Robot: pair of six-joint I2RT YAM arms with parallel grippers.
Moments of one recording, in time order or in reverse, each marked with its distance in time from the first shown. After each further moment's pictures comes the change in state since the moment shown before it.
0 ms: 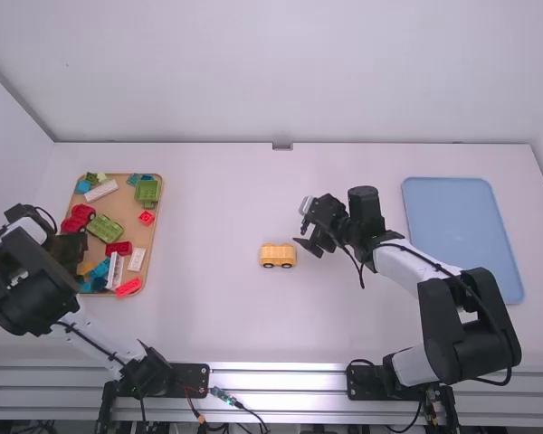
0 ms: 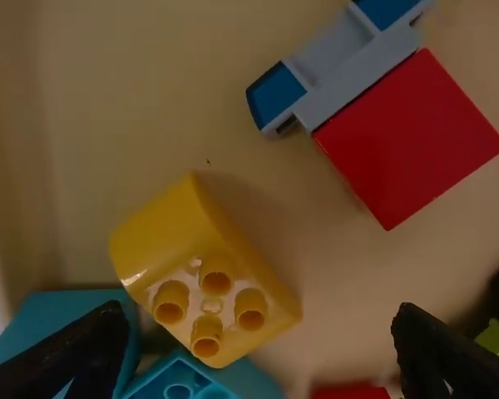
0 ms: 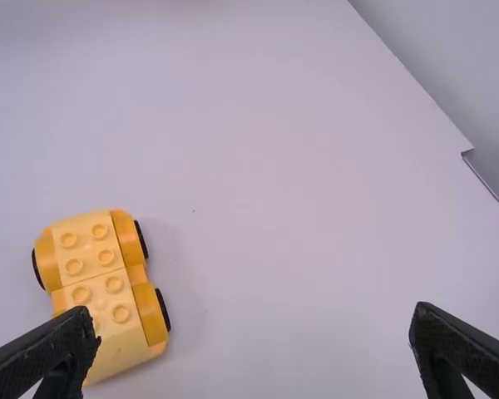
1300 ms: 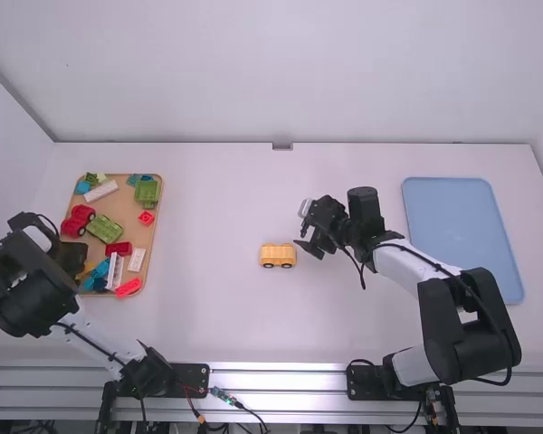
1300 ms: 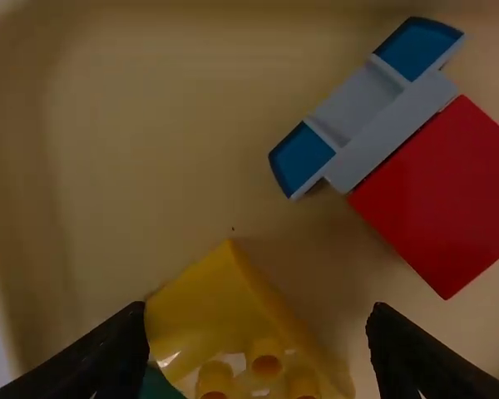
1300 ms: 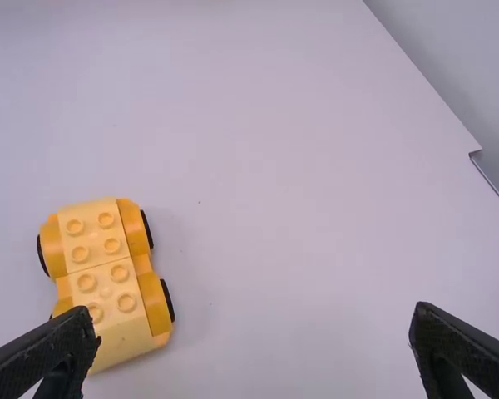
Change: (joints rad) left arm 0.014 -0.003 -0.096 0.155 -0.048 0.126; right arm 0.002 0.000 0.000 -0.022 0.000 -0.042
